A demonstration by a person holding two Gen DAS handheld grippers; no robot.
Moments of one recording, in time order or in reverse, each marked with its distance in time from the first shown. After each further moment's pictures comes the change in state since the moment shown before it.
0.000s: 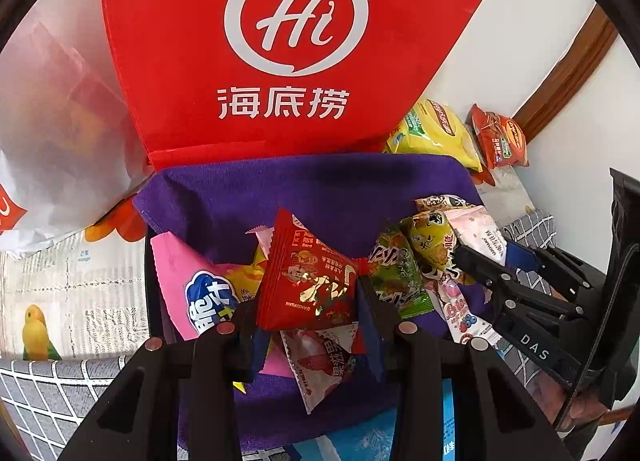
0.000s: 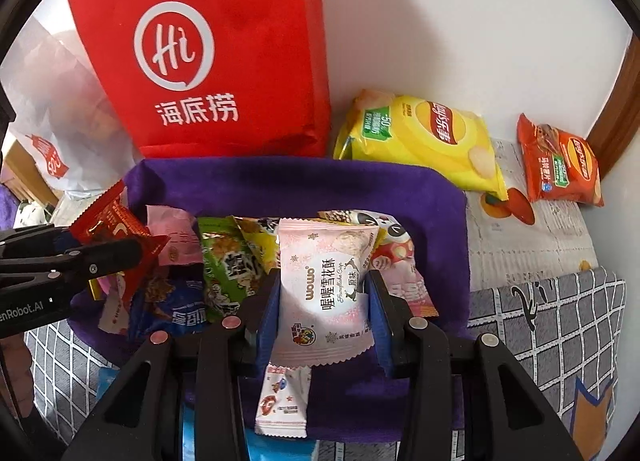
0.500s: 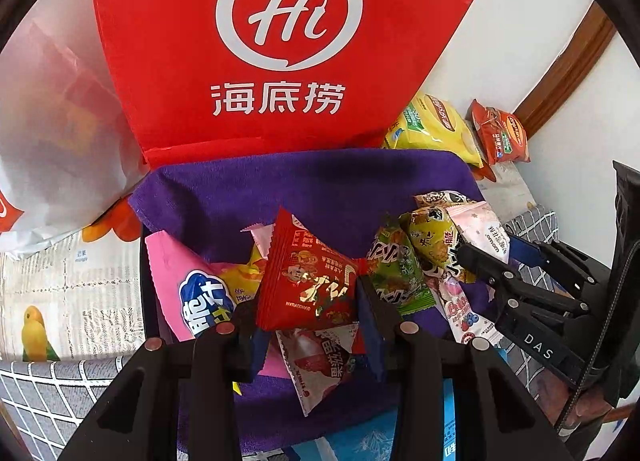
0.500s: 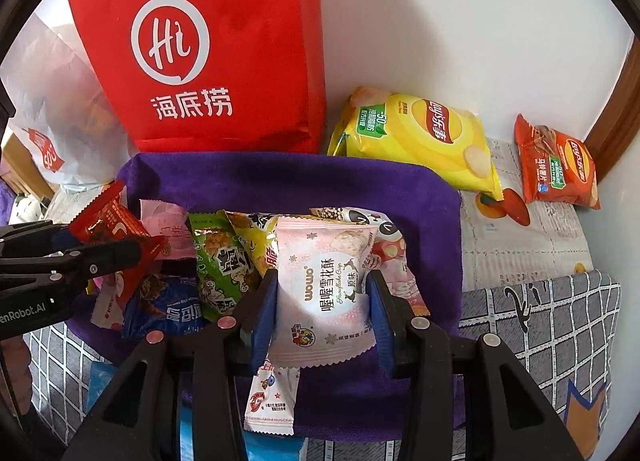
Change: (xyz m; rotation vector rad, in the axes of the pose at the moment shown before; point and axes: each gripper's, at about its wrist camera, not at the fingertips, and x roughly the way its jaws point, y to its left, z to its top) left arm 0.003 -0.002 -0.002 0.009 0.005 0.003; right arm -0.001 -0.001 0.000 -0.018 0.008 -0.016
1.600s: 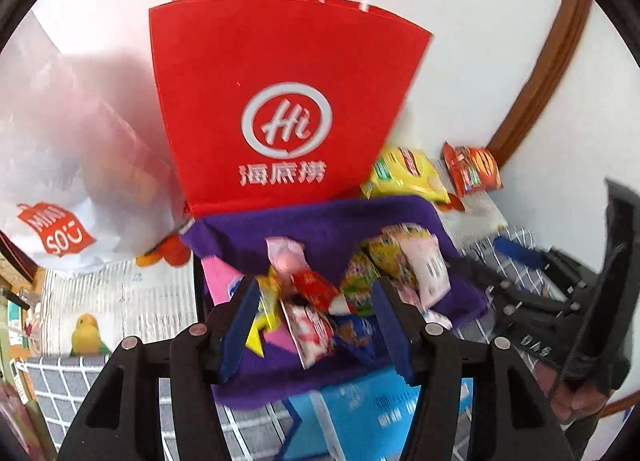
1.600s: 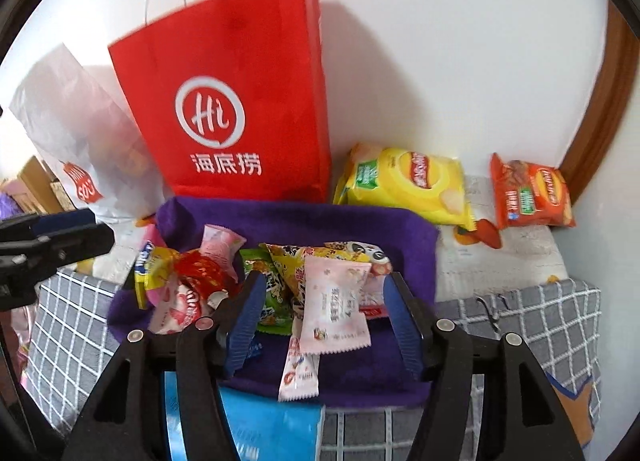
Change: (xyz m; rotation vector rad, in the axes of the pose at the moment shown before) left arm -0.106 -0.016 -0.012 0.046 -0.137 0.025; right arm -0.078 0.004 -0.001 0.023 -0.180 0.011
